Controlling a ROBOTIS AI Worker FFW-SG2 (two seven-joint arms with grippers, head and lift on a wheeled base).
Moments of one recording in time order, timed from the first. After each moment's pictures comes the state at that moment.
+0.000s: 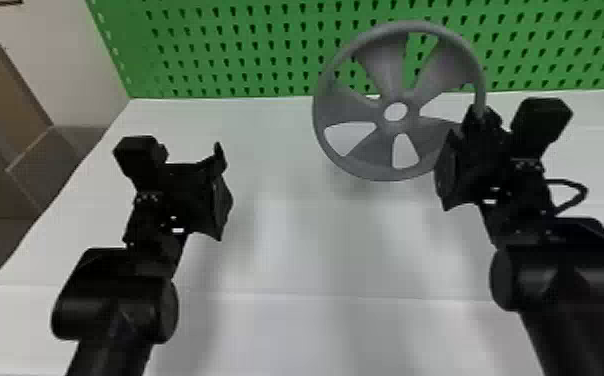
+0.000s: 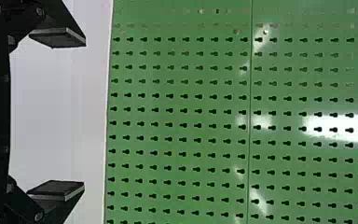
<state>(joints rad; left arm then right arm) -0.04 0.12 0.02 -1.63 0.15 0.08 0.02 -0.25 0.00 0.04 -1.41 -0.07 0.00 -0.07</state>
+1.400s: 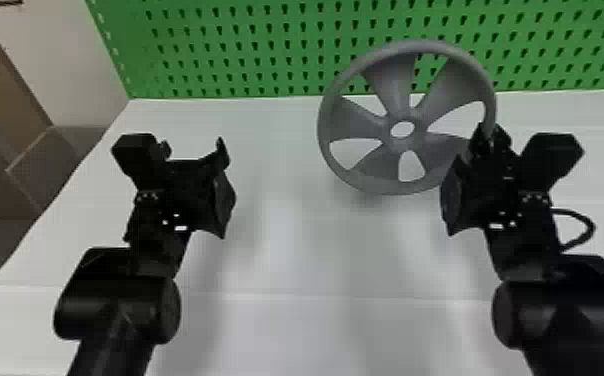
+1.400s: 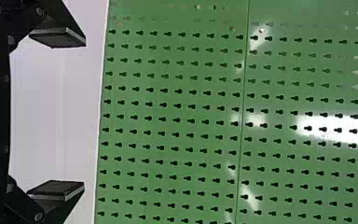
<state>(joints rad) -0.03 0.12 0.00 -1.65 0.18 0.07 0.02 -0.16 0.00 0.02 -1.41 -0.06 -0.15 -0.07</state>
